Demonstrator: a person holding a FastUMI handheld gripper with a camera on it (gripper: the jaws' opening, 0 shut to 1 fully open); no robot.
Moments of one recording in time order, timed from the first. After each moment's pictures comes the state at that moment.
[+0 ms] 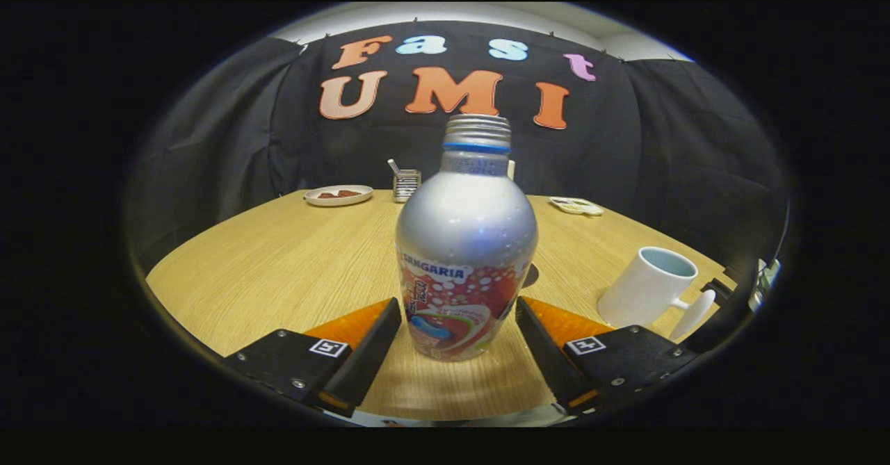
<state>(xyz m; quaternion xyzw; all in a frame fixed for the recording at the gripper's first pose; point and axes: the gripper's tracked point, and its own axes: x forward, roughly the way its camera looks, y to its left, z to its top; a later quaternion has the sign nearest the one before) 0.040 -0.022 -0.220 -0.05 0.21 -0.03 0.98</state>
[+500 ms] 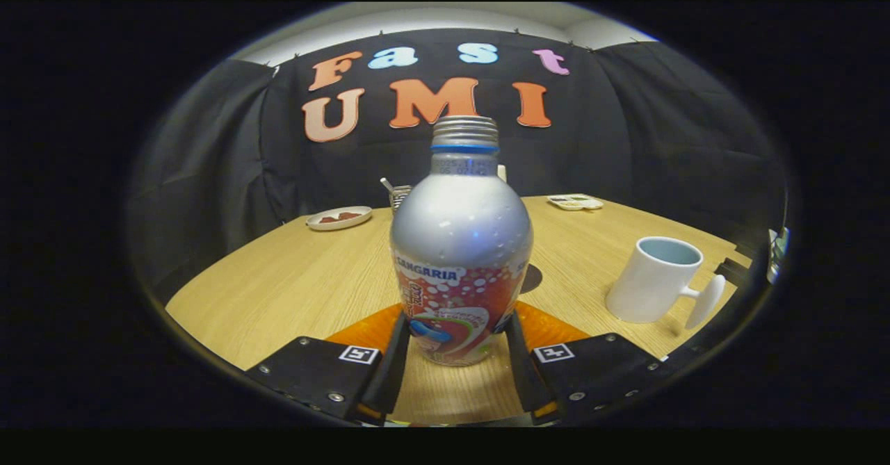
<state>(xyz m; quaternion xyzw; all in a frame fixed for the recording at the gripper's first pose) 0.039 -0.025 -0.198 0.04 0.18 -0.04 0.98</state>
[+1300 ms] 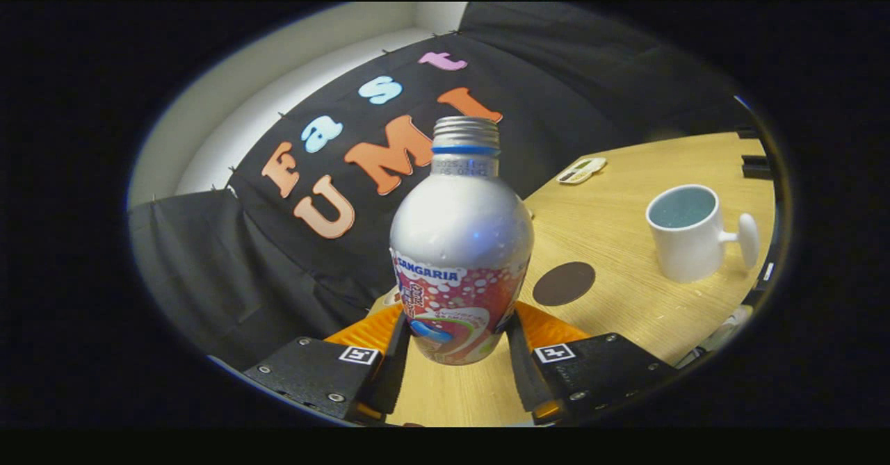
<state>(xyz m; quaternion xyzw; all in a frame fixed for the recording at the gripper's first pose) 0.050 -0.014 -0.134 0.37 0.13 0.00 0.92</state>
